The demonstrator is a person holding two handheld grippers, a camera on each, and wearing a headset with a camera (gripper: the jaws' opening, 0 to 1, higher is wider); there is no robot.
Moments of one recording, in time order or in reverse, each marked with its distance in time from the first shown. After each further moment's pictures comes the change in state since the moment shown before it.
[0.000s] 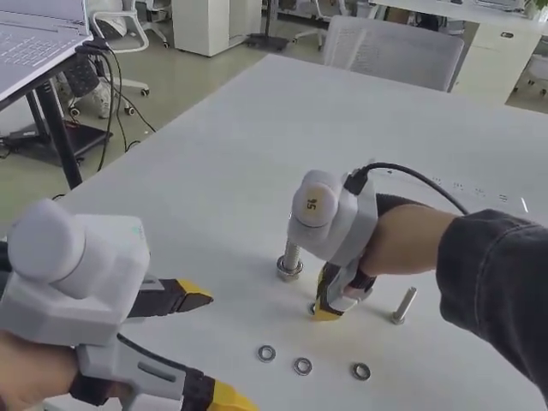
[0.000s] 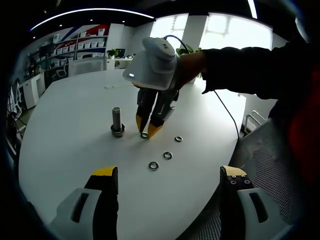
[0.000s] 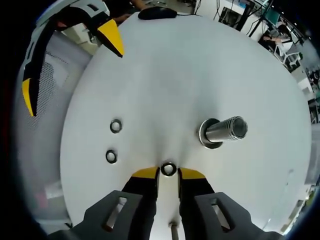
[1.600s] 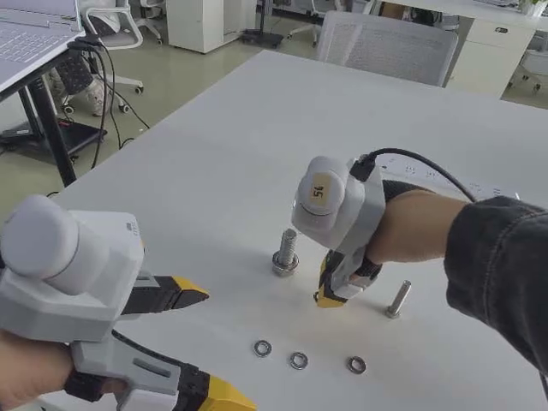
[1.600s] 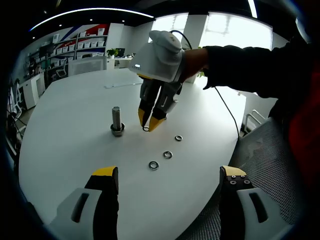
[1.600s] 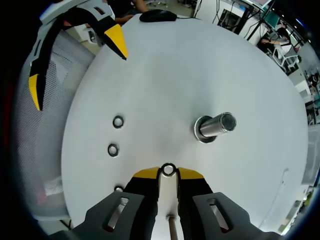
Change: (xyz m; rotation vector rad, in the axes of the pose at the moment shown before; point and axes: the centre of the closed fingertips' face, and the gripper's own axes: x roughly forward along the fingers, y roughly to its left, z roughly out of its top) left arm -0.001 -0.001 0.000 0.002 0.007 0.000; right arm -0.018 -0.003 -0.005 -0.011 -0.008 -0.024
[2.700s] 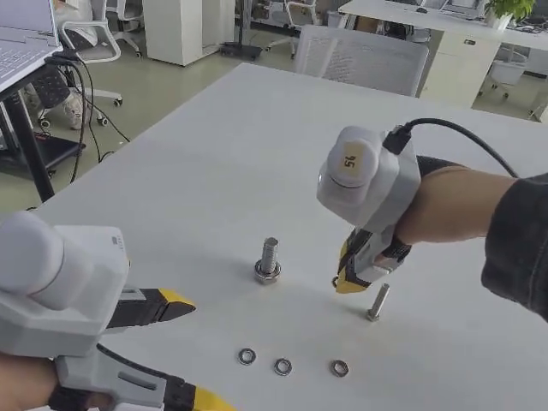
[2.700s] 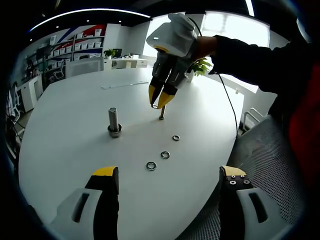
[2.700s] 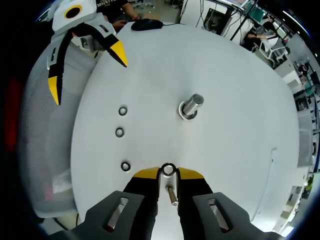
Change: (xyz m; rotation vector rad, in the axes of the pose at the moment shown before) left arm 0.000 -0.003 0.000 0.020 0.003 -0.016; right arm -0.054 -0.004 -0.024 0.076 -0.004 -0.067
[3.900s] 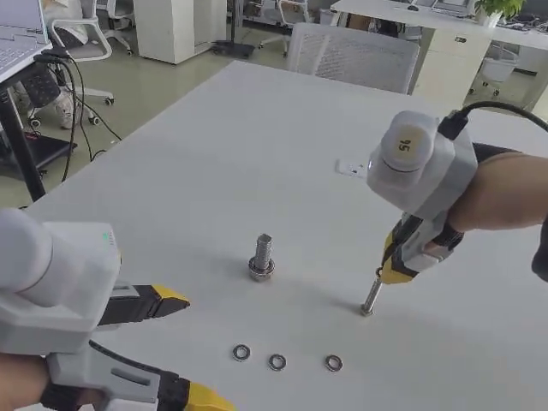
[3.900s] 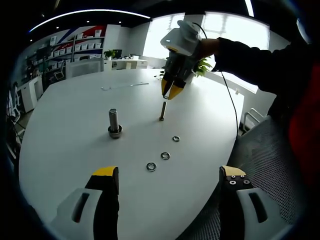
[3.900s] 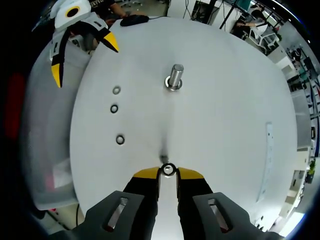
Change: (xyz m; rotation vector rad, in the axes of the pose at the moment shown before) left arm -0.002 -0.001 0.000 0.001 -0.007 0.002; right arm -0.019 -0.005 -0.050 0.090 0.045 -0.023
